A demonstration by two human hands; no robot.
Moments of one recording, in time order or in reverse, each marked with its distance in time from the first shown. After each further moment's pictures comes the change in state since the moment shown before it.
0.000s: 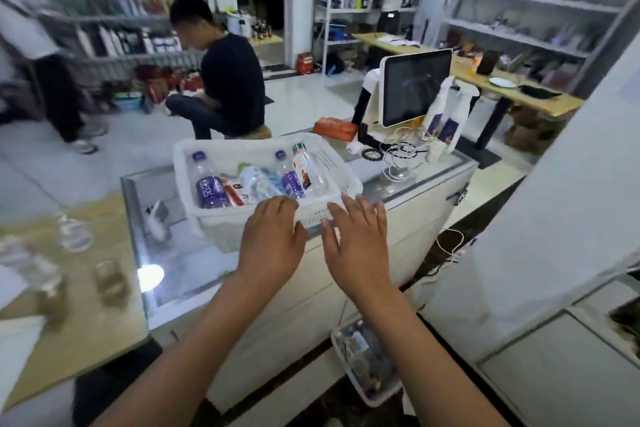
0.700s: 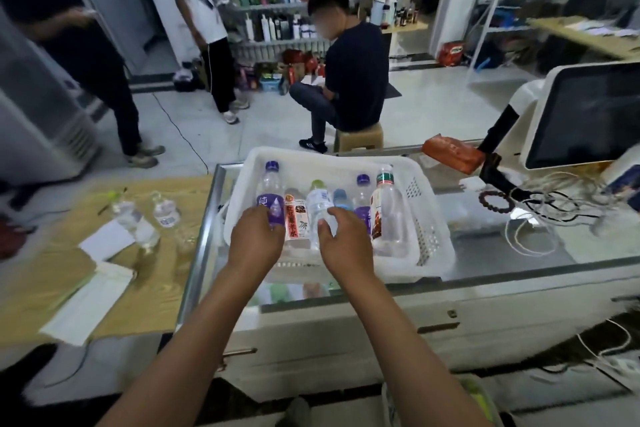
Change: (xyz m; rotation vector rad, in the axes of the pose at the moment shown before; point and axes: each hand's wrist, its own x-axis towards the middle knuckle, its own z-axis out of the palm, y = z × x) left_hand 0.107 -0.114 0.048 0.094 0.100 -0.754; right_hand 0.171 -0.004 0.158 0.569 -0.407 -0.006
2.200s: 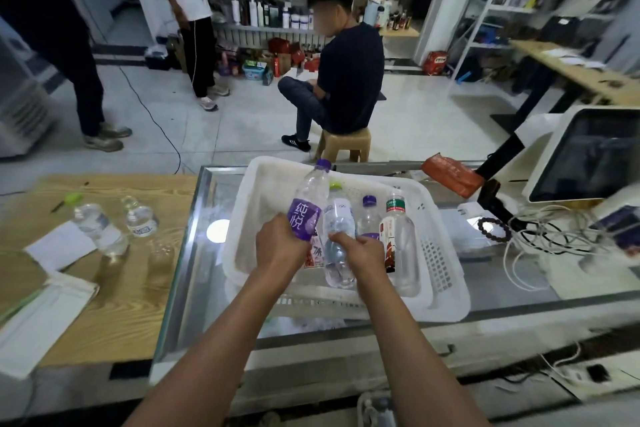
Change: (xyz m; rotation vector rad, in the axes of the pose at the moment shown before) left_hand 0.065 0.006 0.036 -0.220 -0.147 -0.102; right_hand 0.080 0.034 0.033 0.521 -0.014 0.613
